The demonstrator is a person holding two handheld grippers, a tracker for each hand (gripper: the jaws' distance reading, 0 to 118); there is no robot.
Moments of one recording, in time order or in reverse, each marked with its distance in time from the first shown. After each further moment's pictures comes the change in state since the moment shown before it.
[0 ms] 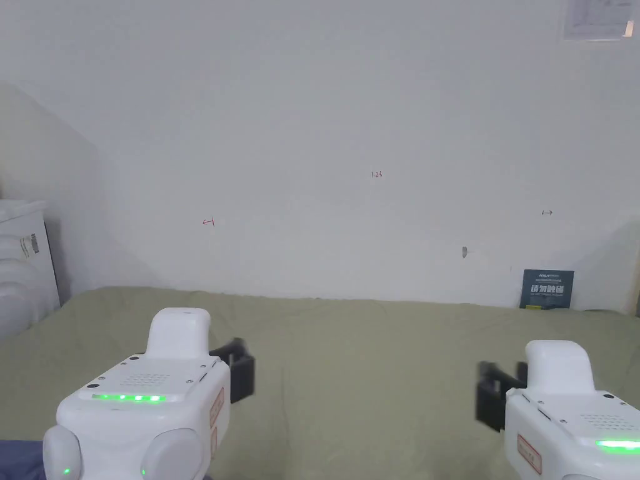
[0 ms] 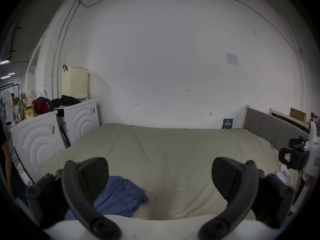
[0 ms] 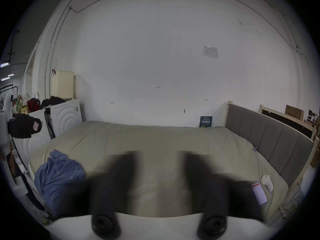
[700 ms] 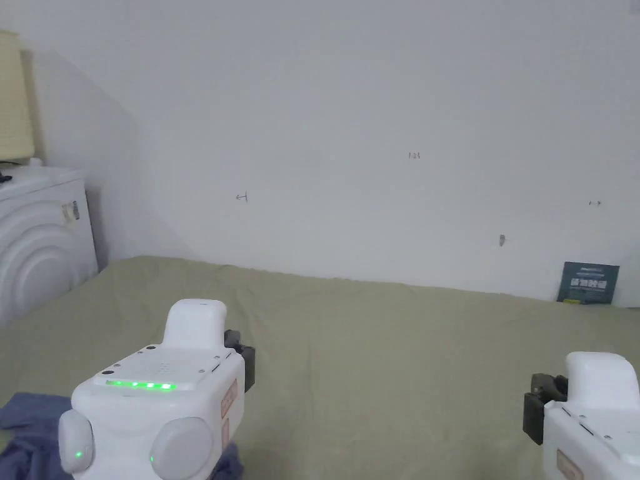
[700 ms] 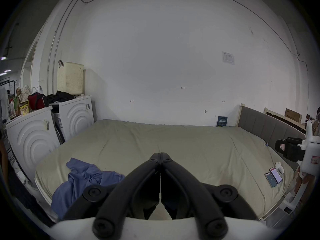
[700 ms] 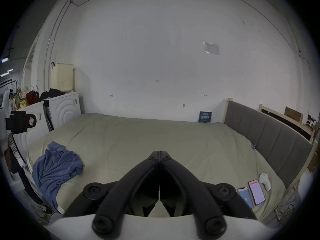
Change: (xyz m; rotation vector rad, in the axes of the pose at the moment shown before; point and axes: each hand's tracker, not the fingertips) left arm -0.017 -0.020 -0.002 -0.059 0.014 0.056; right arm -0.007 -0.015 -0.007 -0.080 0.022 0.047
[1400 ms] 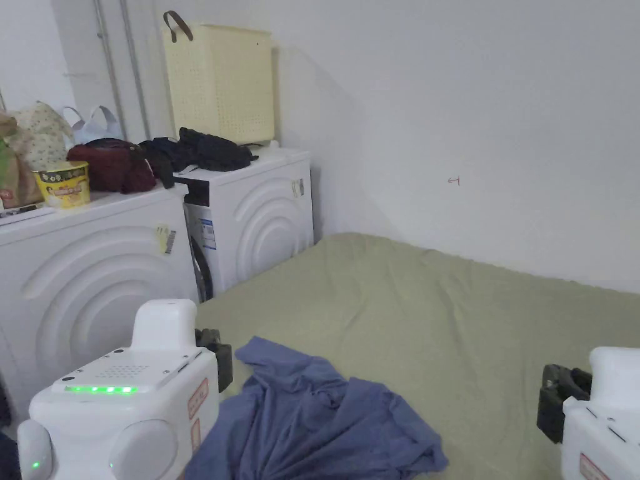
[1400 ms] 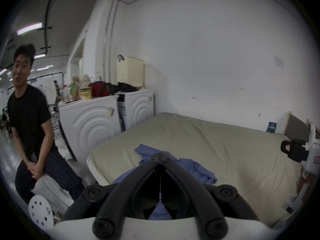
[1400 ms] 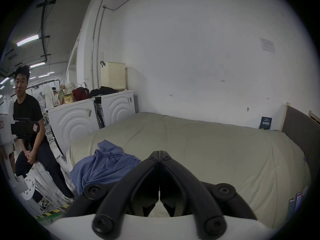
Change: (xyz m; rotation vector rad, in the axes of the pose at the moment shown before) left arm -0.176 -0.028 0.116 -0.007 0.472 0.130; right arm -0.185 0.010 -0.034 0.026 0.471 0.050
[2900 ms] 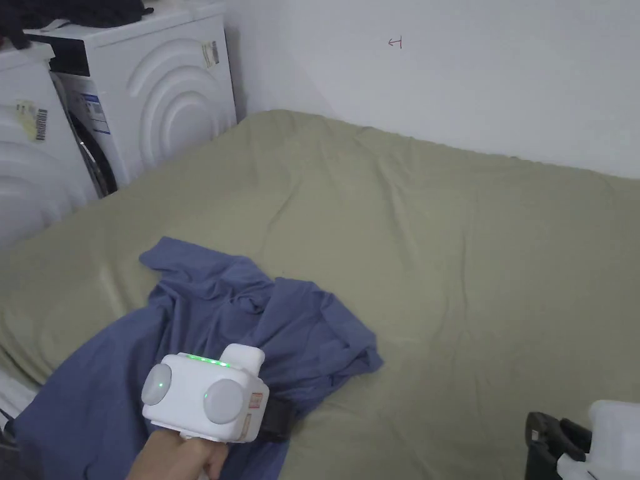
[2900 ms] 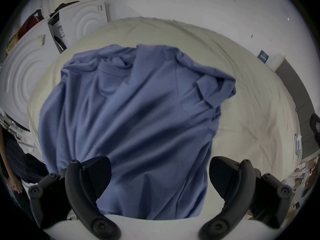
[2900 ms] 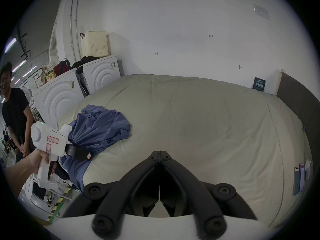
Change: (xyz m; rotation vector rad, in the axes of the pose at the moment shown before) left arm 0.098 -0.188 -0.241 -0.793 -0.249 -0.262; right arm 0.047 -0.108 -0.019 -0.329 -0.091 -0.091
